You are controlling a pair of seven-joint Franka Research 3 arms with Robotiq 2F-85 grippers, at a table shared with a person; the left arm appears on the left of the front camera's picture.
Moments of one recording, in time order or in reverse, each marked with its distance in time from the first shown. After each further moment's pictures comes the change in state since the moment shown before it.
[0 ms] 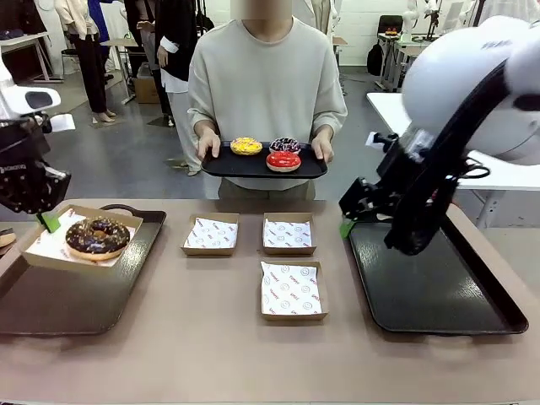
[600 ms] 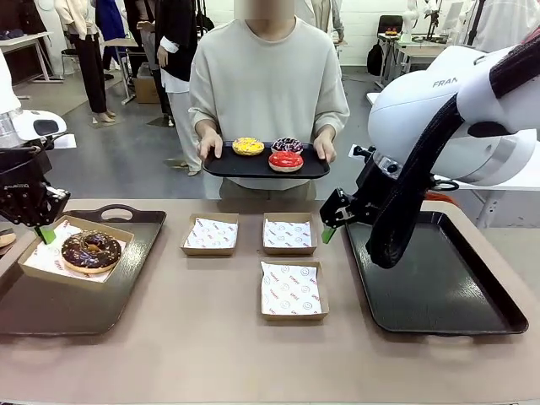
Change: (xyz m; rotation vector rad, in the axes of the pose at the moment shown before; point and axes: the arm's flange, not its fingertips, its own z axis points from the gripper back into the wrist) left arm 0.018 0.021 -0.033 0.092 -0.026 -0.016; right arm 0.016 0.010 -0.033 -0.005 -0.028 -0.036
